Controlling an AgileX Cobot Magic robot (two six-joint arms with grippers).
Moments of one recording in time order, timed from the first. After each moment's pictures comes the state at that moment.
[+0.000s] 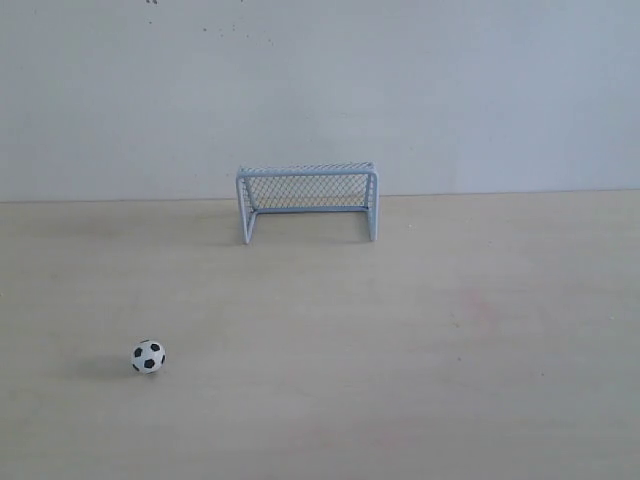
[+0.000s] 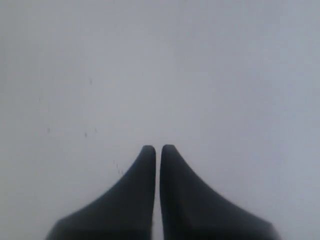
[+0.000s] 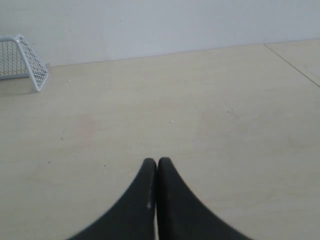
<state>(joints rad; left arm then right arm) -0.08 0.00 -0.24 -0.13 -0.19 0.05 -0.08 0.01 0.00 0.04 0.34 0.05</state>
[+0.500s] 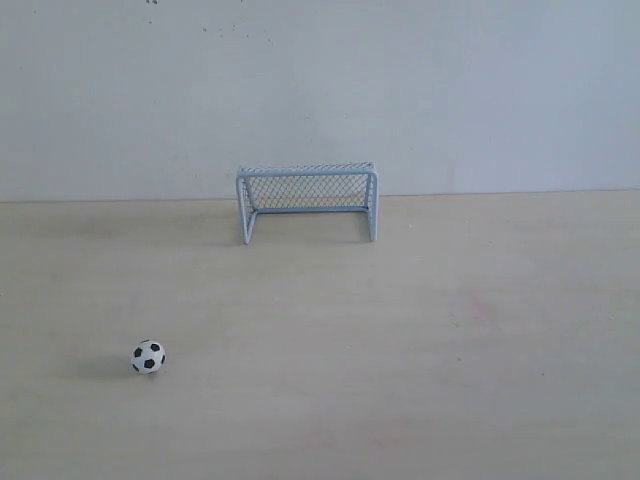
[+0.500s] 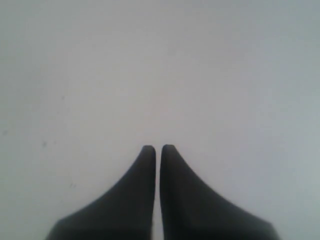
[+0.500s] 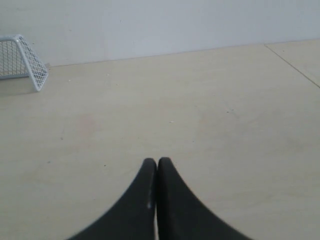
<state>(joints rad) -0.08 0.10 -0.45 -0.01 -0.06 -0.32 -0.08 0.01 0.00 0.04 0.34 0.05</state>
